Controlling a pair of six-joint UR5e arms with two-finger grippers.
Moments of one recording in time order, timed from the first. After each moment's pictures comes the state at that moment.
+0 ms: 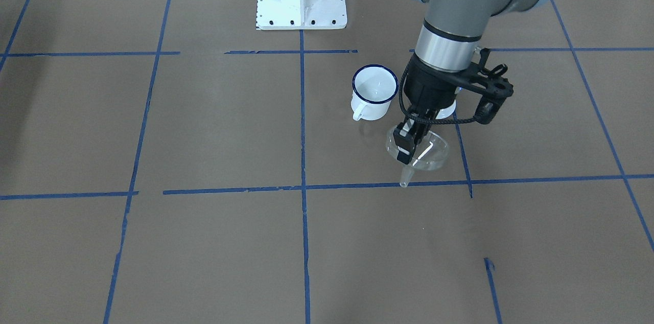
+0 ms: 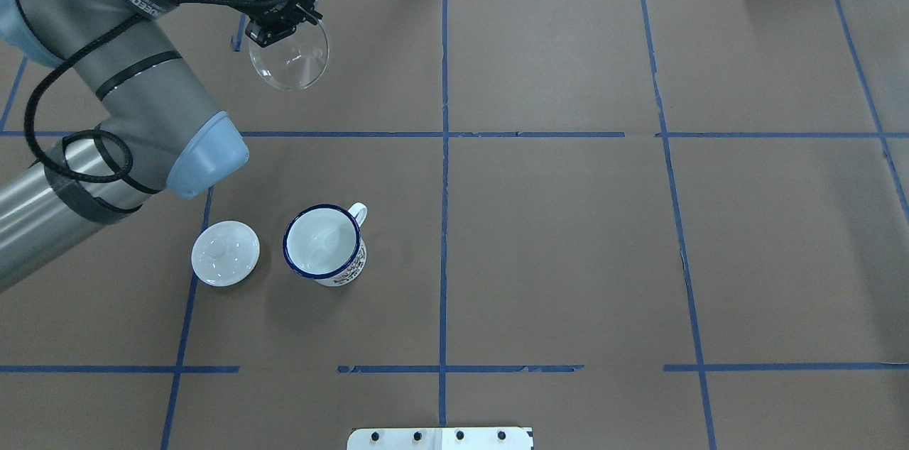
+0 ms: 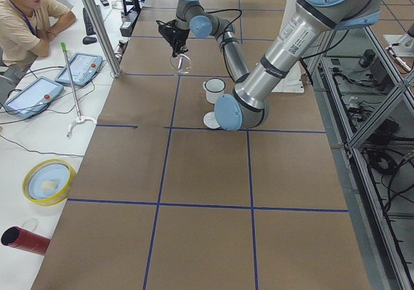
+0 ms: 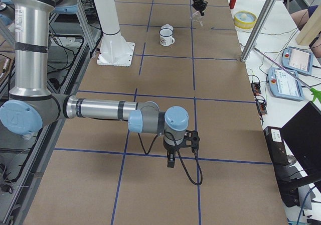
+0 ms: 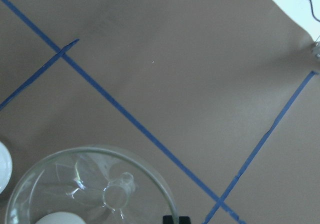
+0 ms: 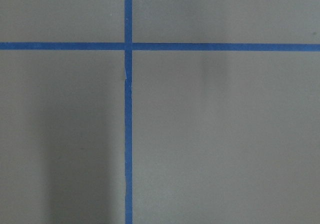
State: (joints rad) left arm -0.86 -2.27 -1.63 -1.87 -1.77 -1.95; right arm 1.57 -1.68 1.66 -1.57 2.29 0.01
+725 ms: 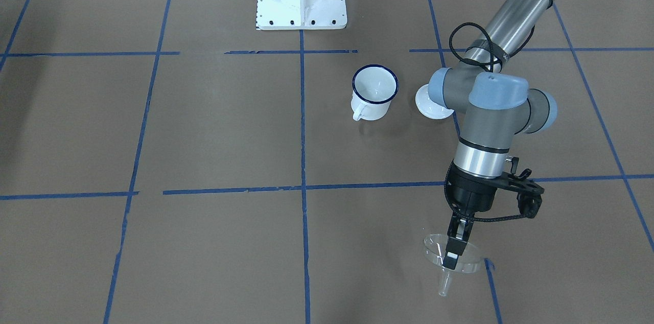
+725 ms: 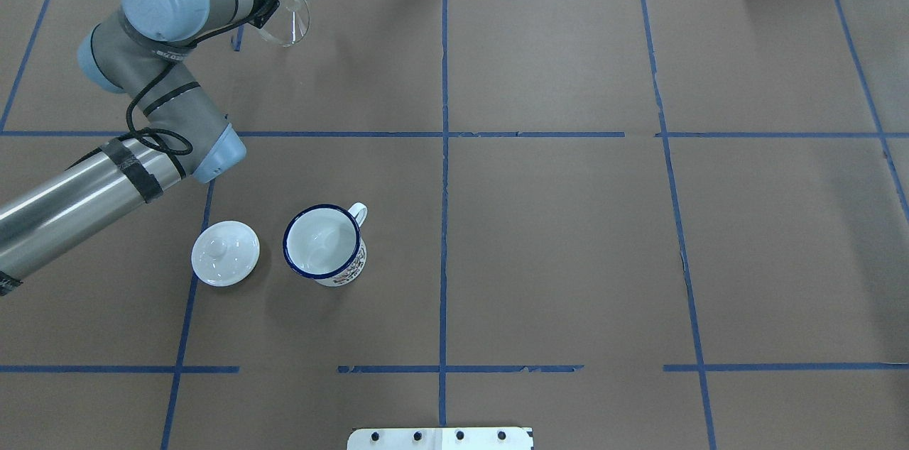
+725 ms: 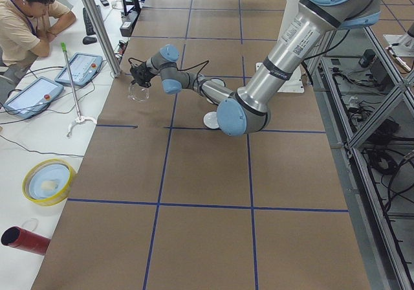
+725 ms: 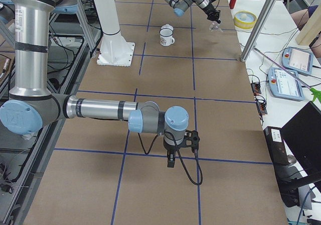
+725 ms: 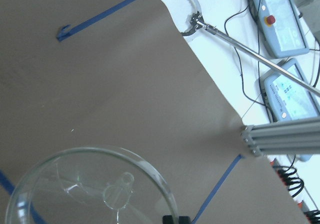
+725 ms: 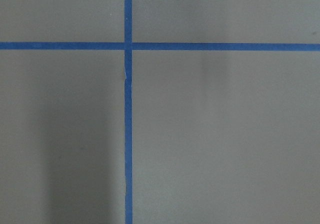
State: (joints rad) left arm -0.86 -2.27 -1.13 -2.53 -1.52 -2.08; right arm 1.57 -1.68 1.66 -1.57 2.29 0.01
